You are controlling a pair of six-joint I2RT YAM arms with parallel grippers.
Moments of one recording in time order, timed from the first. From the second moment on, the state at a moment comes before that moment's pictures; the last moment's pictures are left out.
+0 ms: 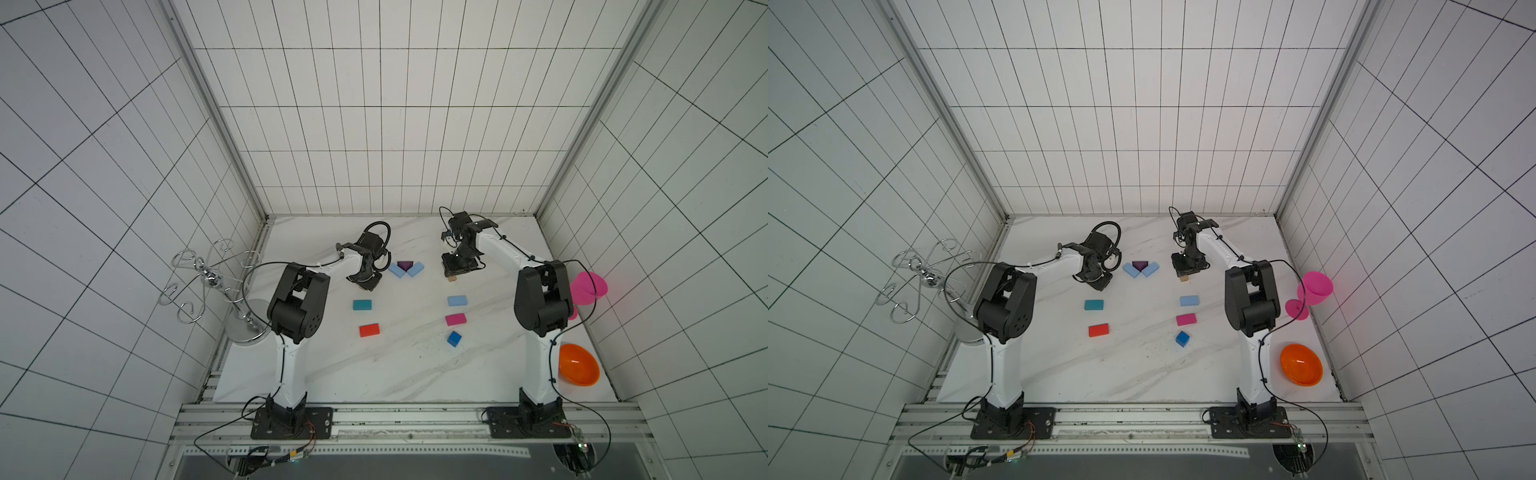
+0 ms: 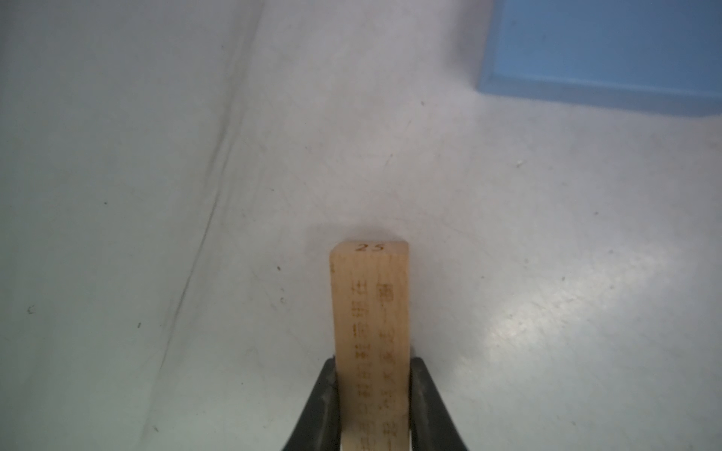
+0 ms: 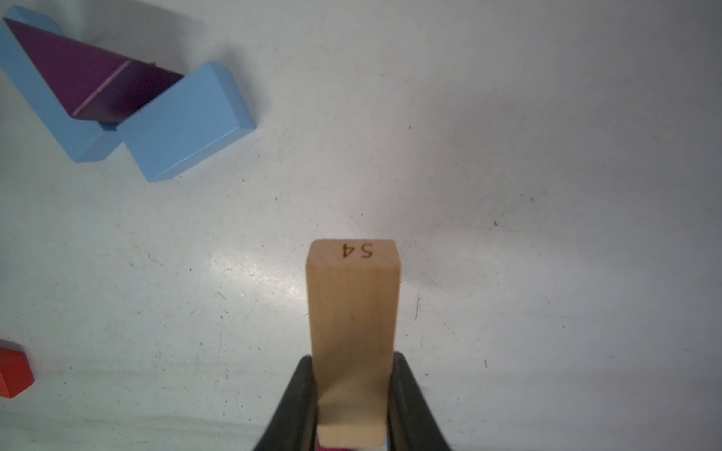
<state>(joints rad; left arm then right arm) -0.43 2.08 1.49 -0.70 -0.09 0.18 0.31 2.10 1.76 -1.03 -0.12 0.00</state>
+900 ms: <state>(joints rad) -0.48 2.07 1.48 -0.71 -0.03 0.23 0.42 2.23 1.83 -1.07 -0.06 -0.36</state>
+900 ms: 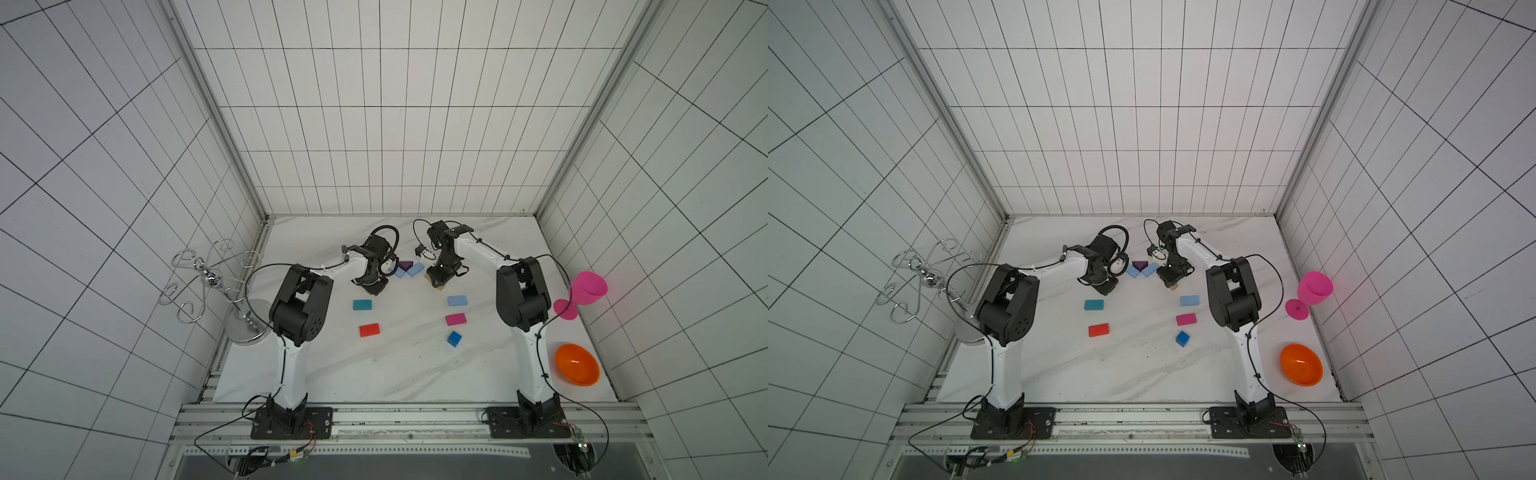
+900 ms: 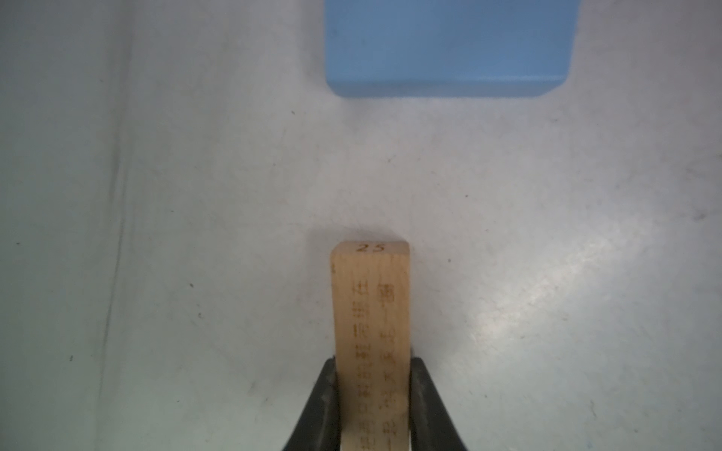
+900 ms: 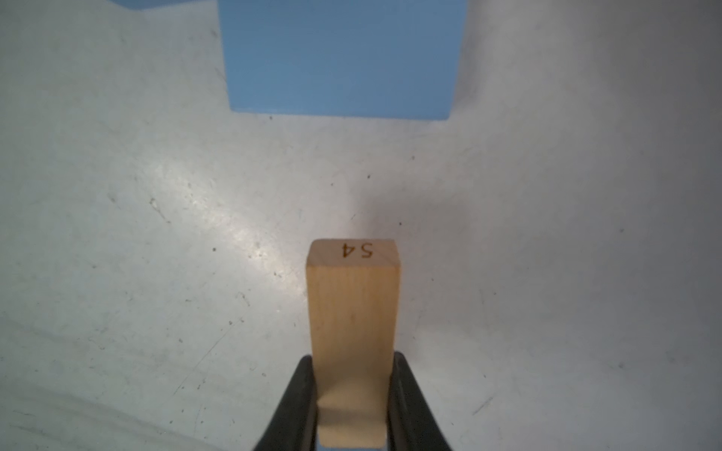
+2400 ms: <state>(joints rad) -0.49 2.18 1.64 -0.69 -0.02 0.24 0.43 2.33 1.98 -1.11 -0.02 -0.35</state>
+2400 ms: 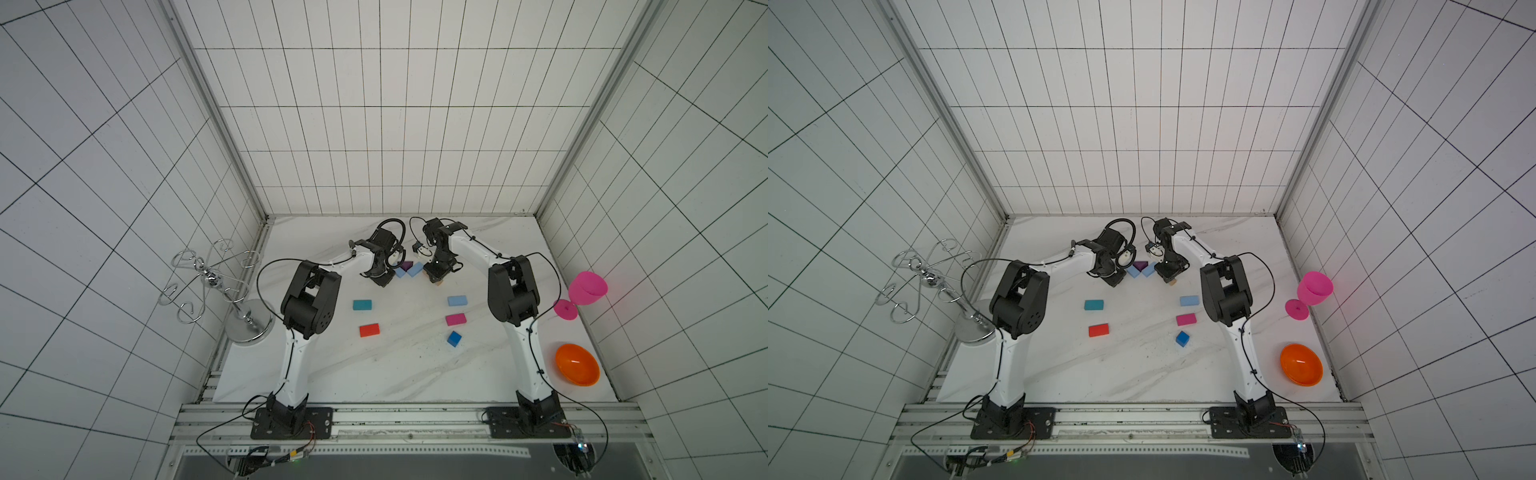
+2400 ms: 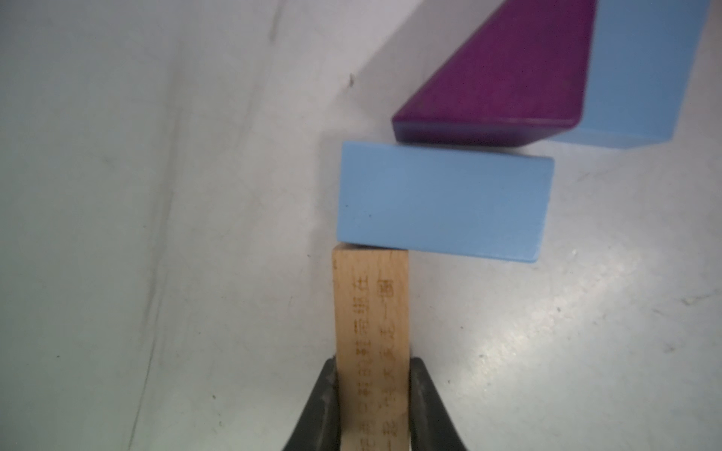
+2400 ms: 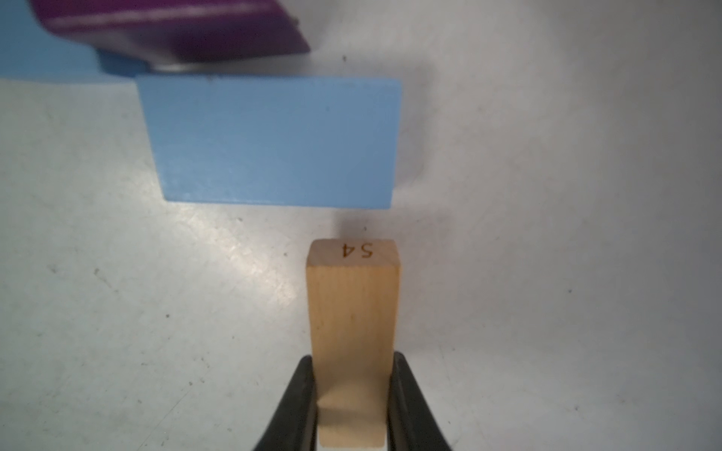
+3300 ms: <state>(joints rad) -0.49 2.19 1.65 -0.69 -0.01 0.25 0.43 2.38 2.04 -1.12 -0.02 -0.33</state>
